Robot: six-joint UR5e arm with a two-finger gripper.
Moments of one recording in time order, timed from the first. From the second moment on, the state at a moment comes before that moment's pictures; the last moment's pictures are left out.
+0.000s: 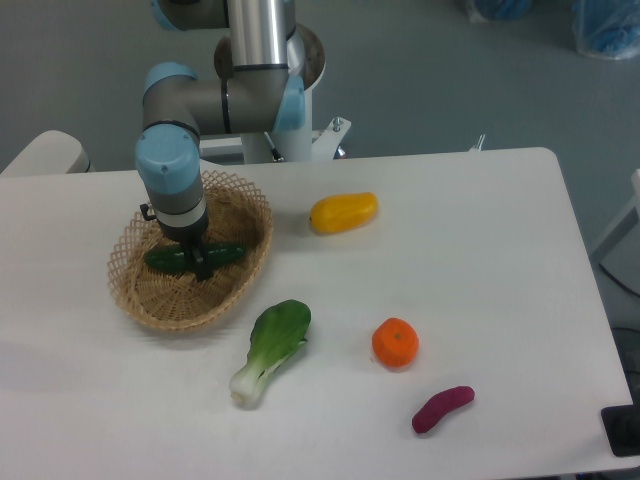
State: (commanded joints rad) arm 2.06 -1.83 -2.08 -0.84 1.51 1.20
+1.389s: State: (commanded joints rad) arm 2.25 -1.85 -1.70 -1.09 1.51 1.20
